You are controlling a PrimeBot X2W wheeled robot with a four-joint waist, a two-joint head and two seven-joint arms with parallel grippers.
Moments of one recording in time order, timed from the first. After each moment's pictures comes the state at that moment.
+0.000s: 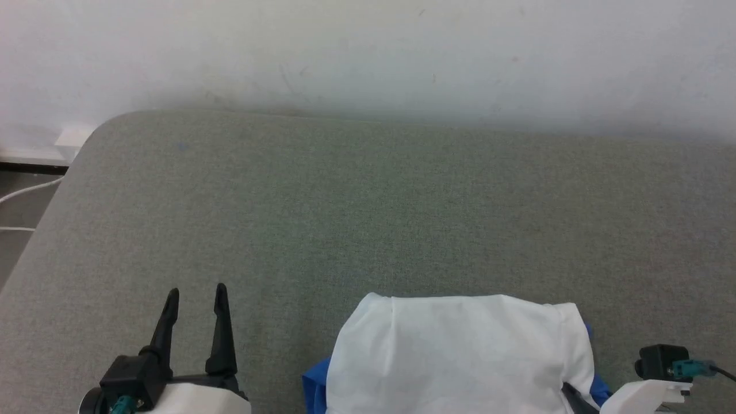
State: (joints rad) left arm 0.11 0.12 -0.05 -0.01 -0.25 0.05 -0.26; right arm 0.14 -0.09 -0.09 0.19 0.36 0.13 0.50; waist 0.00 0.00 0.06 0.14
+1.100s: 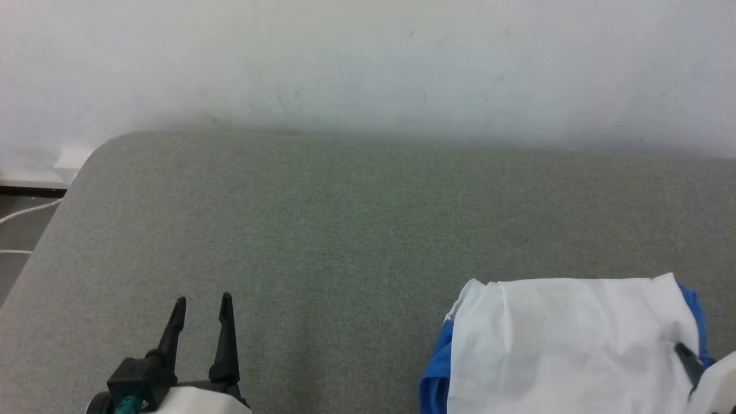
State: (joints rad) left arm 0.09 0.06 0.03 0.07 -0.18 -0.06 -0.26; right arm 0.07 -0.27 -0.27 0.19 0.42 0.13 0.45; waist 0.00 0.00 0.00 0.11
